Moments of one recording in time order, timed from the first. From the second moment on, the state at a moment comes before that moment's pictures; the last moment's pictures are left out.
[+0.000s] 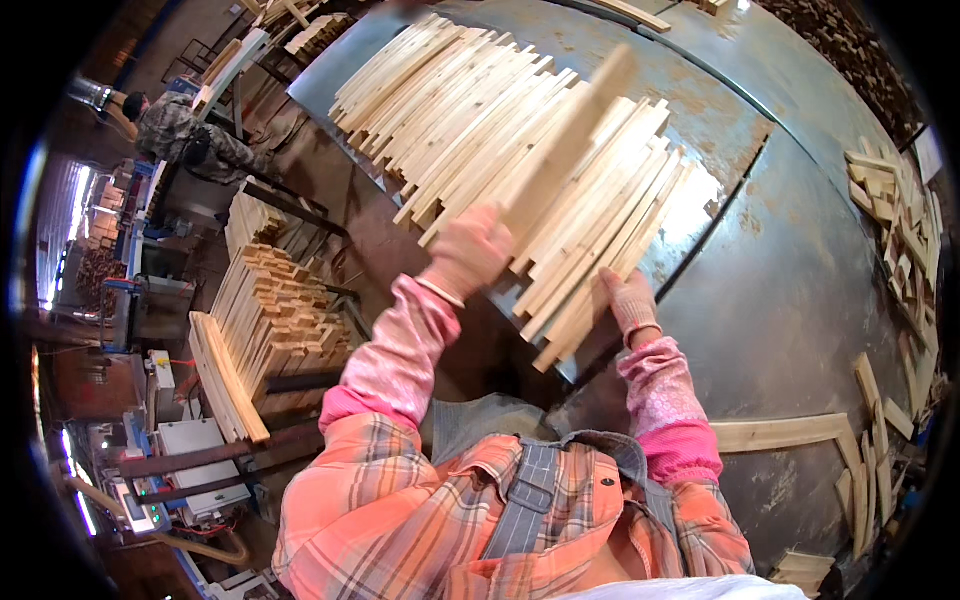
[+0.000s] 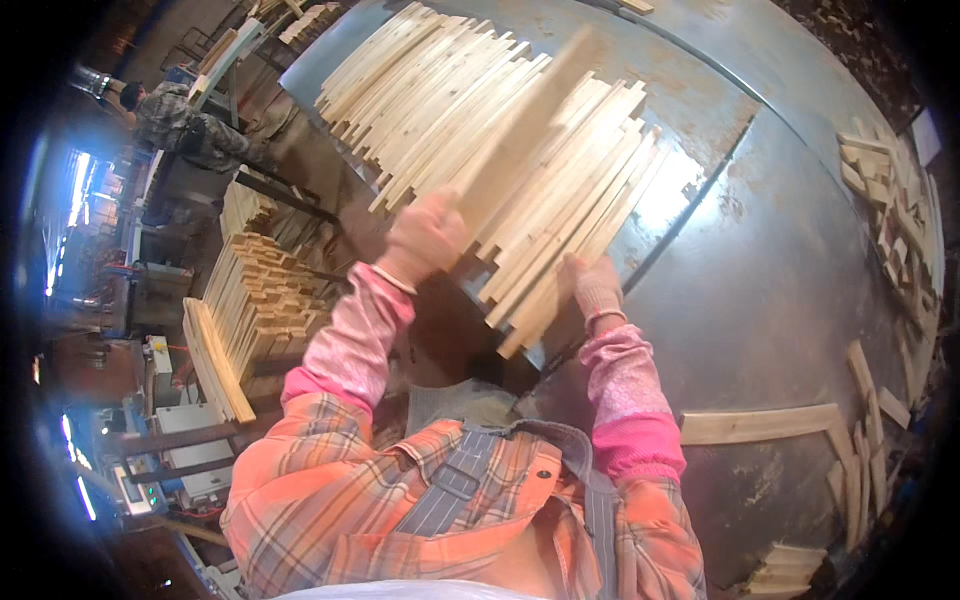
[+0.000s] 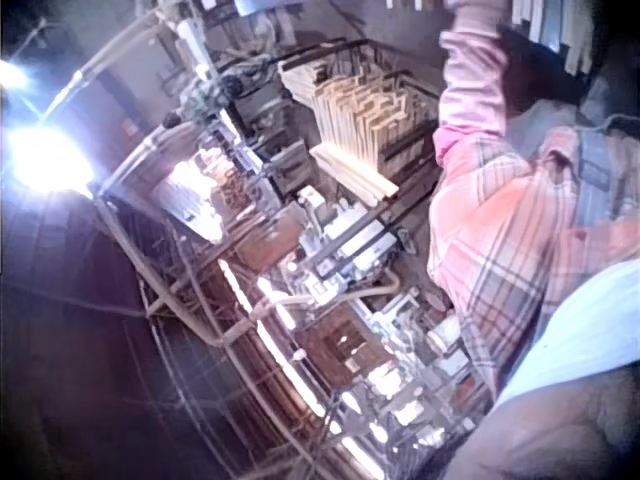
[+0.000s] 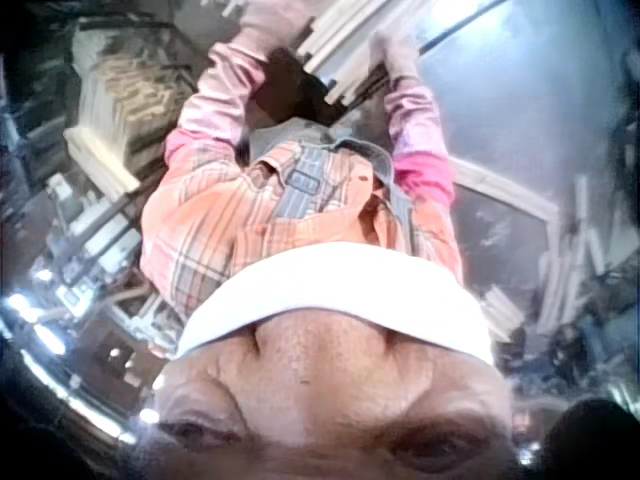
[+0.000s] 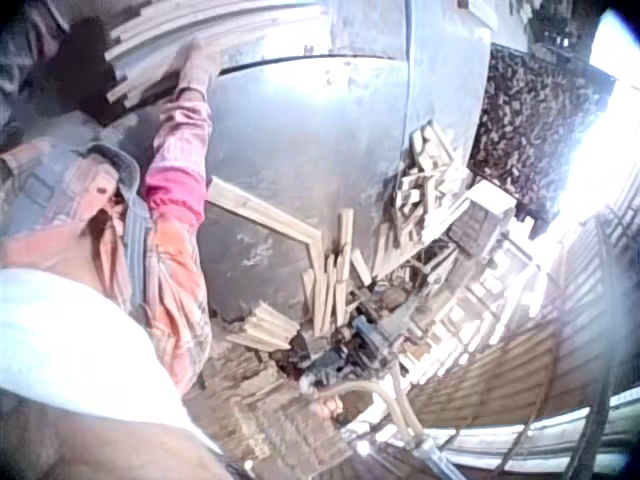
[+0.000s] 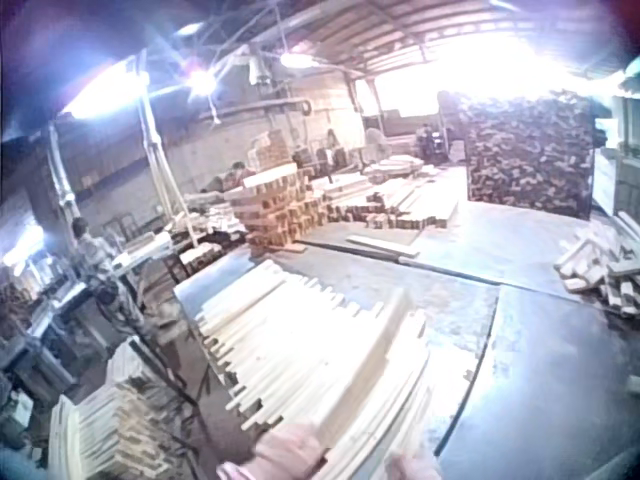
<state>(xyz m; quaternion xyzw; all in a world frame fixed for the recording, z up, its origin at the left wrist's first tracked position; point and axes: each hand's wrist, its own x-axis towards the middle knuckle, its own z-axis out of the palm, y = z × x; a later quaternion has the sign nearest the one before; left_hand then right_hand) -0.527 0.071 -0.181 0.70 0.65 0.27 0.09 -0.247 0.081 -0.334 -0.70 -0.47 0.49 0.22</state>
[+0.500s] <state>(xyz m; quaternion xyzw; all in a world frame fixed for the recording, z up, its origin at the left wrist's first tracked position) -0.969 0.383 -0.266 0.50 0.86 0.00 0.09 -0.289 0.125 -0.316 -0.76 -0.41 0.48 0.18</state>
